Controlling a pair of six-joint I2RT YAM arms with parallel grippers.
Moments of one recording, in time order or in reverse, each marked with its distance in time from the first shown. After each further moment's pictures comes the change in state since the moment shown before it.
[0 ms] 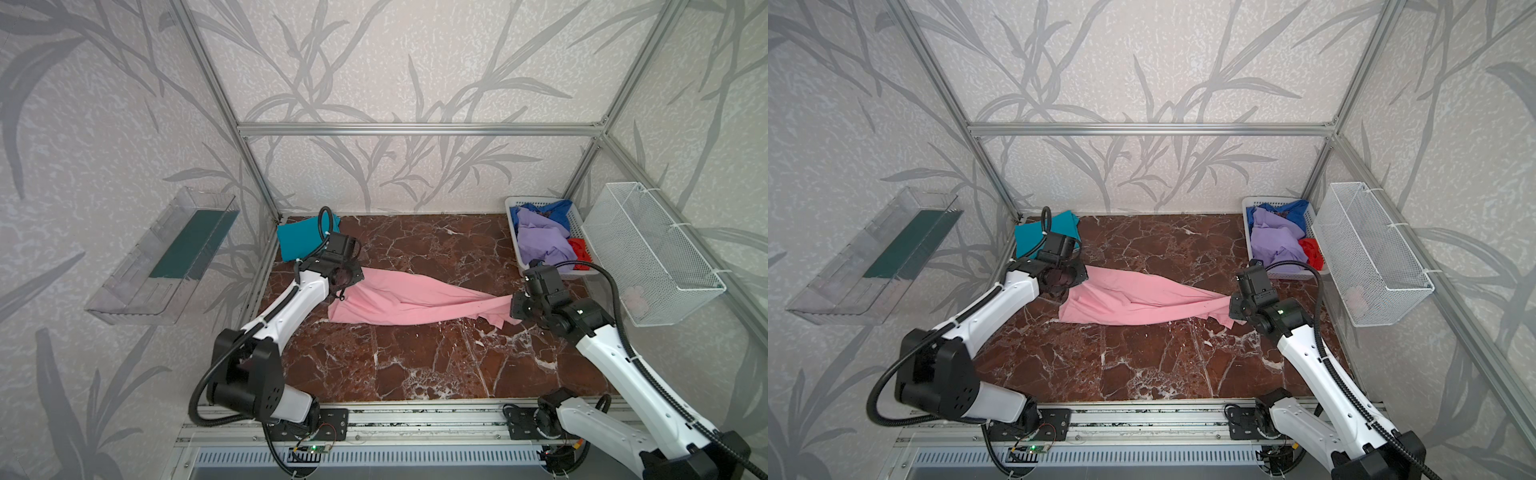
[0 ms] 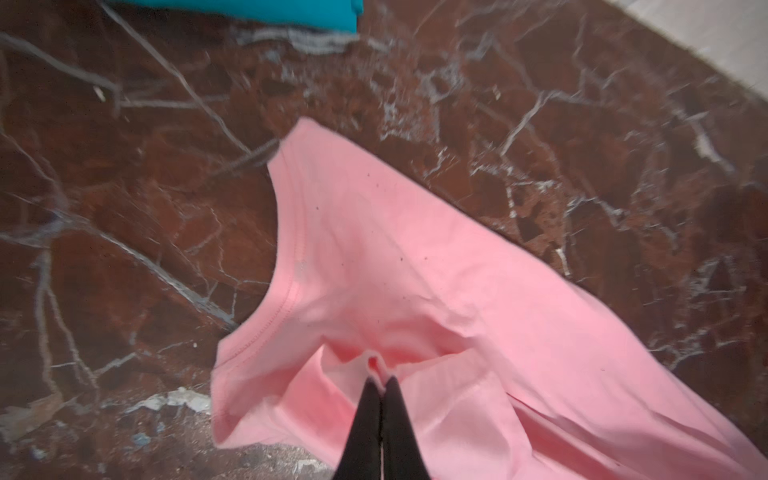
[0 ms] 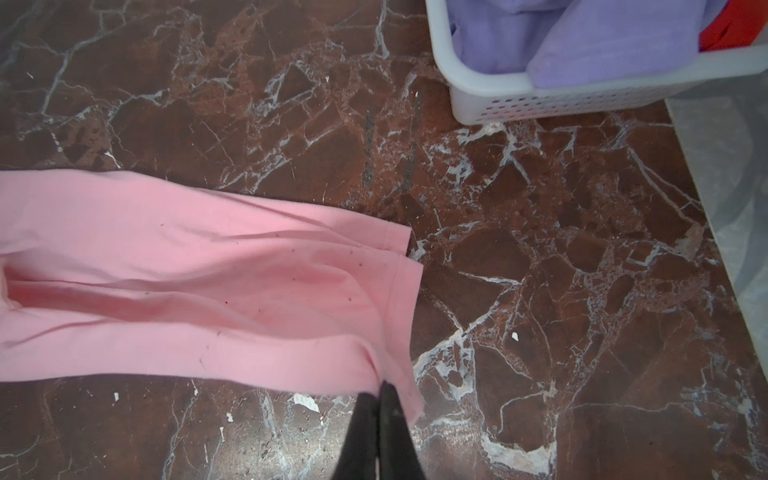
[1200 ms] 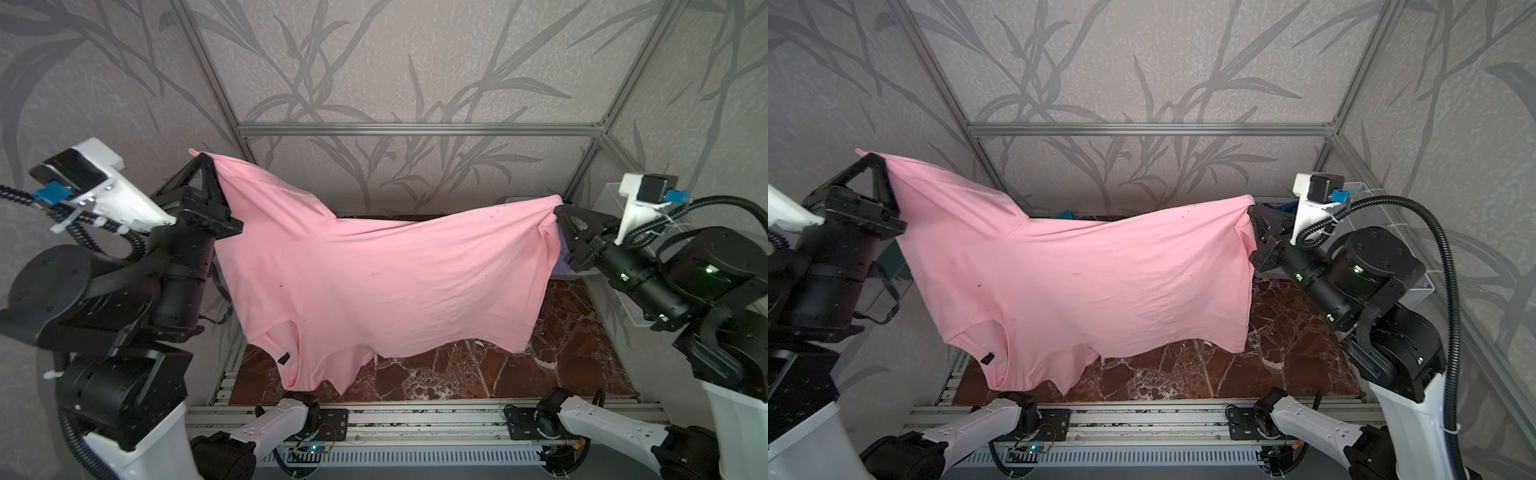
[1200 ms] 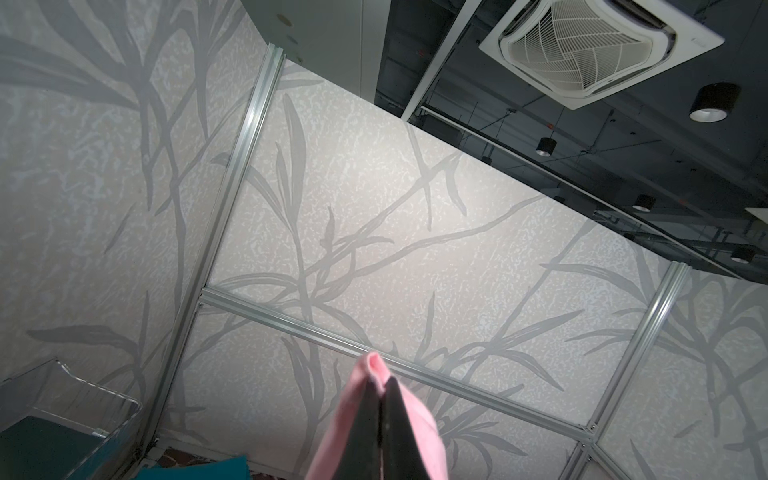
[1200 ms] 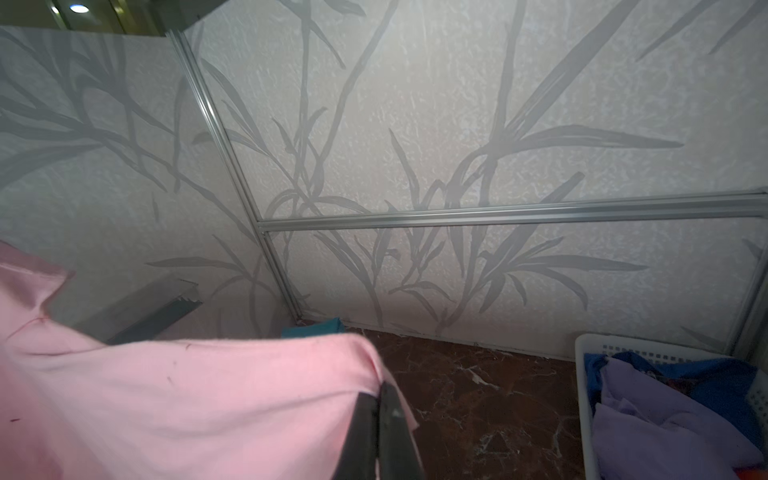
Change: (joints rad) left arm 0.000 -0.308 0.980 -0.077 -0.152 0.292; right arm 0.266 0.045 0.841 0.097 -0.019 -0.213
